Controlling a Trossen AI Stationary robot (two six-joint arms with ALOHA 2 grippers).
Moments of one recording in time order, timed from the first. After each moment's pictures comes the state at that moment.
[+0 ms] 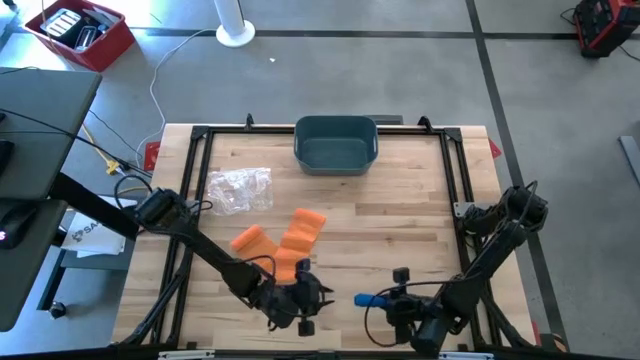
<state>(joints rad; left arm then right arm) -0.63 1.90 1.25 0.07 -0.62 -0.40 0.94 1.74 1.13 -0.52 0.75 0.59</state>
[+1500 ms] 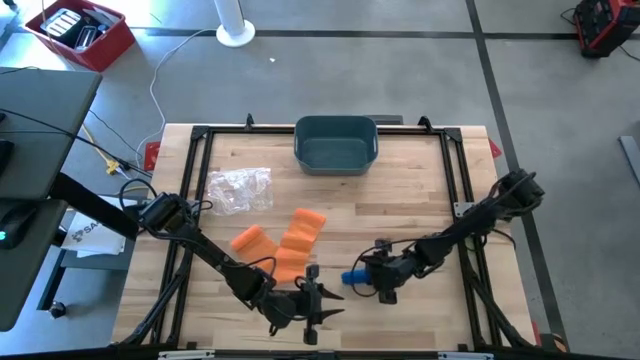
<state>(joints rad) -0.64 1.95 1.25 0.36 -0.62 -0.15 0.55 1.65 0.75 -0.10 0.21 0.49</state>
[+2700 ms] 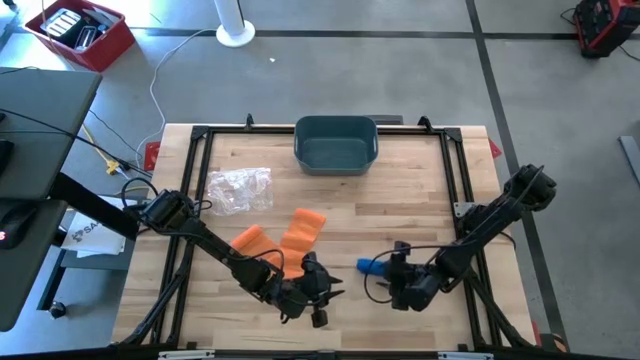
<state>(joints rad) -0.58 1.95 1.25 0.20 -0.66 -0.46 0.75 1.54 0.75 -0.26 0.54 0.70</state>
